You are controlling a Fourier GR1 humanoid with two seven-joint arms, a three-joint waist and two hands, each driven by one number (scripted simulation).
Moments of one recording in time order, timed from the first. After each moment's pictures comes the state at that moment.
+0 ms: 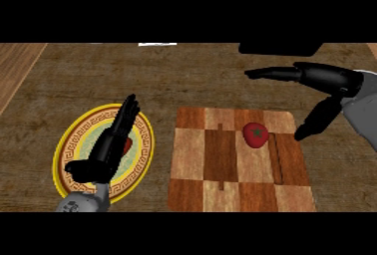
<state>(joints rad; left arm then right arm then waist) -0.10 0.11 -0.23 -1.54 0.07 0.10 -0.10 -0.77 -0.68 0.43 -1.12 0.10 0.63 -0.53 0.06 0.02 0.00</state>
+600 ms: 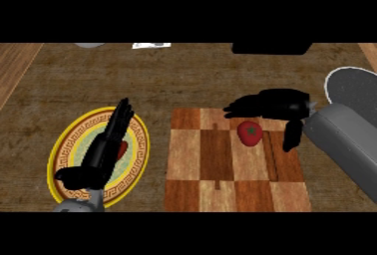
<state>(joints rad) -0.05 0.12 -0.22 -1.58 0.07 0.09 -0.10 -0.80 -0.59 0.72 -1.00 0.52 0.42 -0.71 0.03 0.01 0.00</state>
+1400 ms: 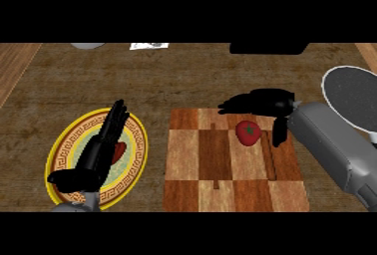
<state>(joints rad) -0.03 0.11 -0.18 -1.60 0.05 0.07 -0.08 -0.84 -0.44 0.63 -0.75 0.69 0.37 -0.78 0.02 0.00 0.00</state>
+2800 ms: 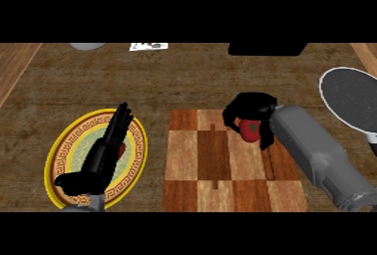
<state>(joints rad) -0.01 0.06 -0.17 -1.59 0.02 0.05 -0.10 -0.89 -0.27 0.52 -0.49 0.94 0.12 -0.91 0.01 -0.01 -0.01</state>
